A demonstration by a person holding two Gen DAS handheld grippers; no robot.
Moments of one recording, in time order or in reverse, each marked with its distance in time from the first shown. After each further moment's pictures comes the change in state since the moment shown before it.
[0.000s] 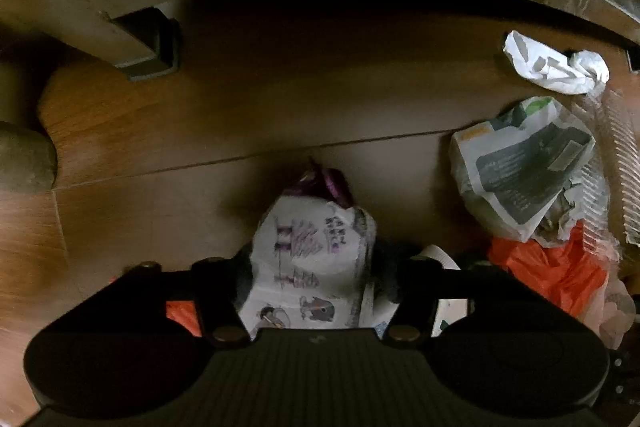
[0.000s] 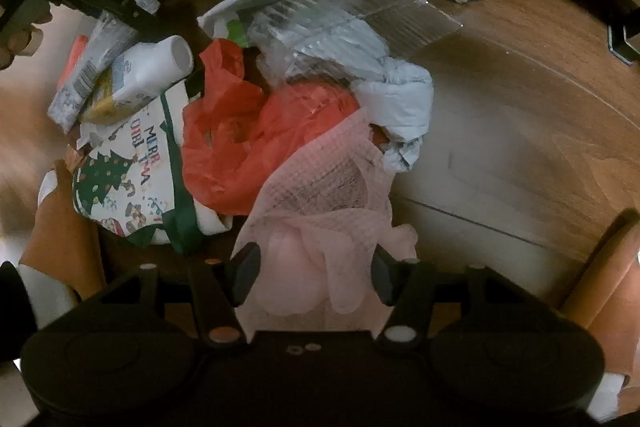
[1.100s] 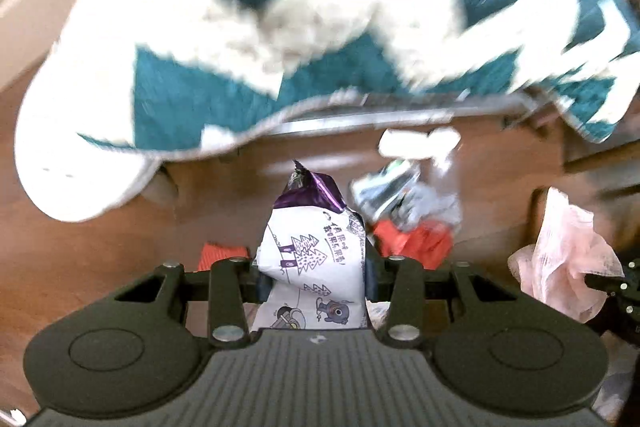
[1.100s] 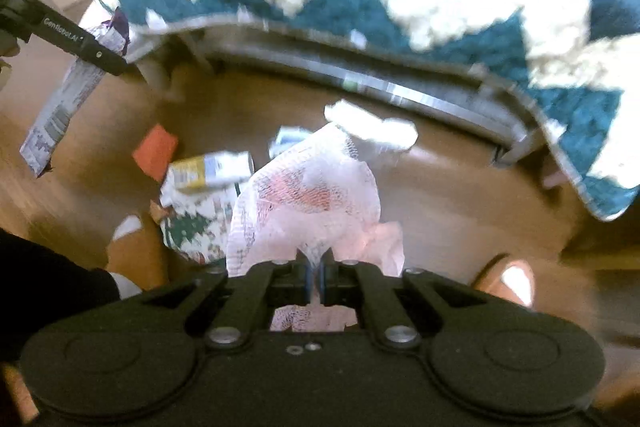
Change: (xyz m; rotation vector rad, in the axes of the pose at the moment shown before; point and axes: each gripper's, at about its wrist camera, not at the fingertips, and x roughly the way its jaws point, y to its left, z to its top) left arm -0.303 -0.041 -0.104 0.022 -0.311 -0.007; right arm -0.247 0.065 -0.053 -0.072 -0.346 -0.134
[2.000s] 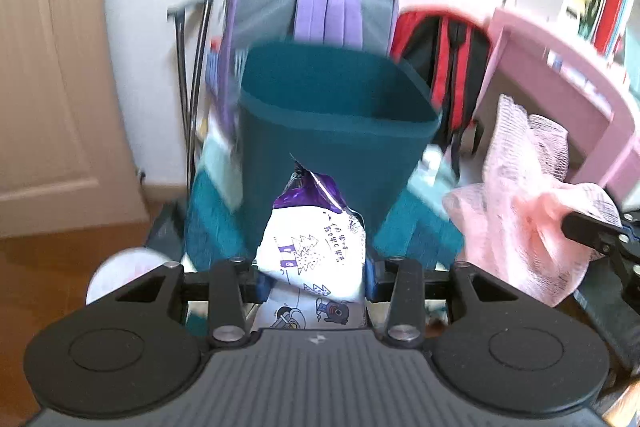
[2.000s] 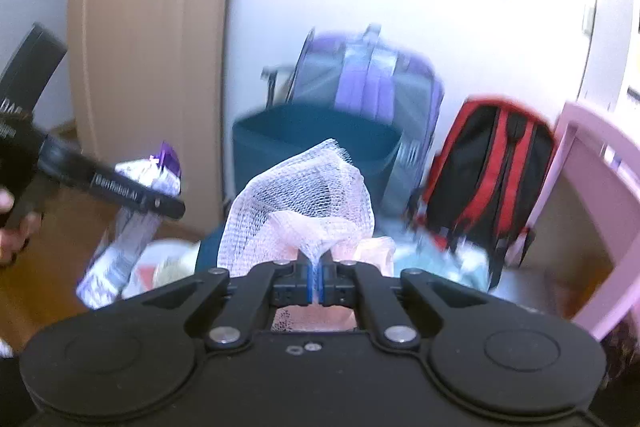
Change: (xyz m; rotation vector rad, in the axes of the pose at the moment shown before) left arm -0.323 -0.079 0.042 -0.075 -0.603 -0.008; right arm -0.322 0.018 0.123 -0.186 -0.749 -0.111
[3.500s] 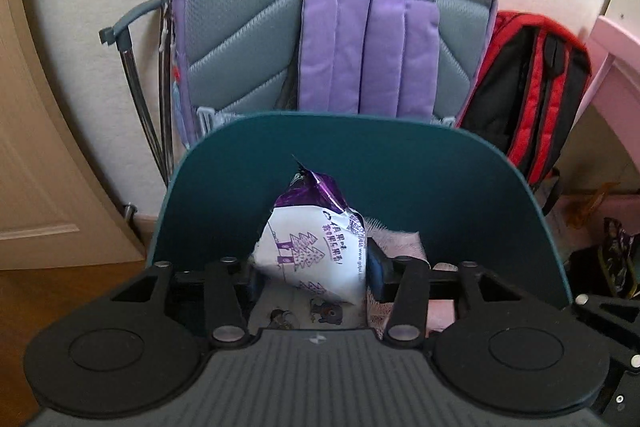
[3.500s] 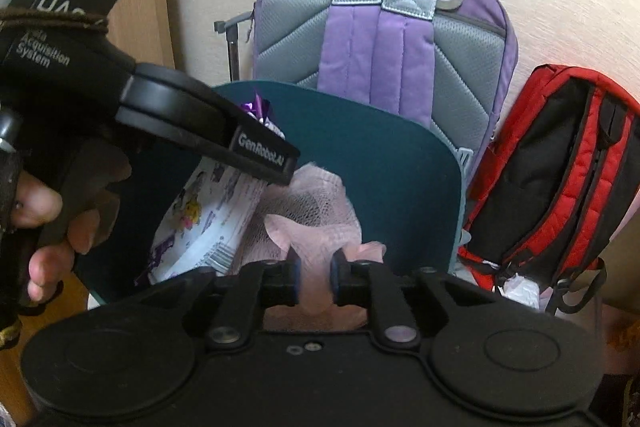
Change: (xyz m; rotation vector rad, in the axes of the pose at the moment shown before) left arm 0.224 0.003 0.159 -0.015 0.130 0.105; right arm 0.256 -0.011 0.064 0.025 0.258 0.063
